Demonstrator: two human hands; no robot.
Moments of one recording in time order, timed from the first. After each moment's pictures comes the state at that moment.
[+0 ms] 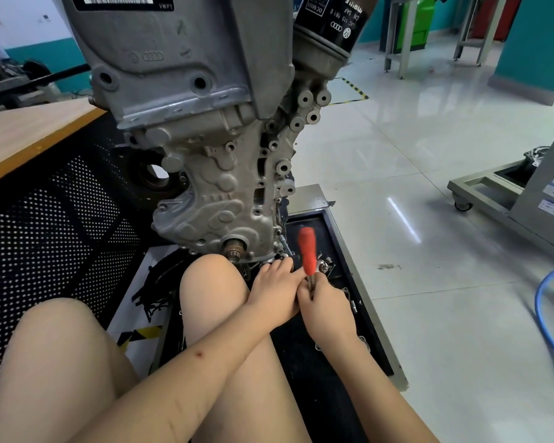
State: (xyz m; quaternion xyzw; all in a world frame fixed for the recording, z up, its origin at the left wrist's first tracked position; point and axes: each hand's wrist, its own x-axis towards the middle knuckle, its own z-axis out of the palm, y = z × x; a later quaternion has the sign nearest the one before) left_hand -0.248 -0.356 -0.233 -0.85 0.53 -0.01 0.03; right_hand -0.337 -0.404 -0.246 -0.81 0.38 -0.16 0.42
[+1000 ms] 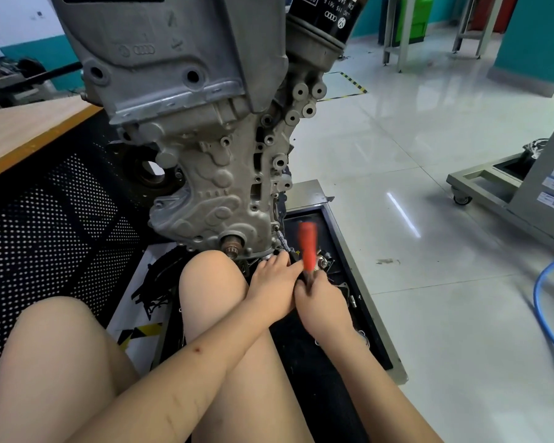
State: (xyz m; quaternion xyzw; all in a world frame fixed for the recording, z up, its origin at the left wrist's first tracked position) left_hand -0.249 -0.357 -0.232 -0.86 0.50 0.03 -0.02; right_hand -0.338 -0.401 -0.242 -0.79 0.40 -0.13 0.45
